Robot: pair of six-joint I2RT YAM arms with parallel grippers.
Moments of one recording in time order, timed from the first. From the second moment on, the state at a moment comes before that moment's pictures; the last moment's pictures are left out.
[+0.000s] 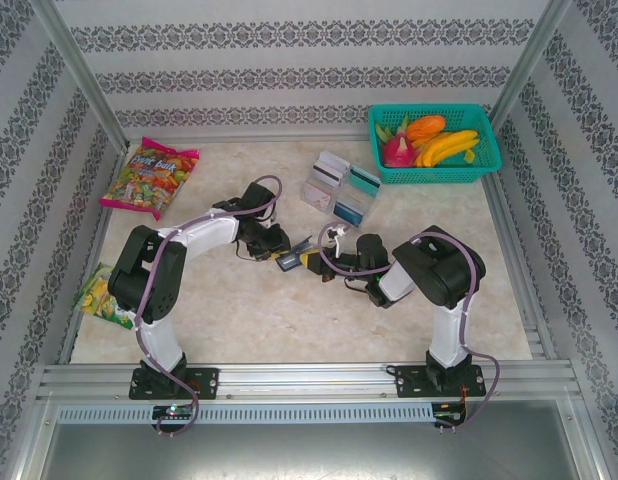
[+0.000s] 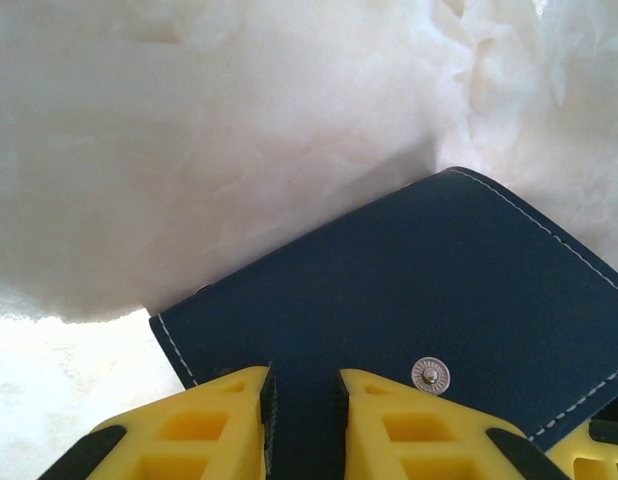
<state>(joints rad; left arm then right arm) -0.43 1.82 1.18 -0.54 0.38 -0.75 0.54 1.96 0.52 1.22 -0.66 0.57</state>
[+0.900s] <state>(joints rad) -0.43 1.89 1.20 -0.54 0.38 -0.75 0.55 1.89 0.53 1.18 -0.72 0.53</state>
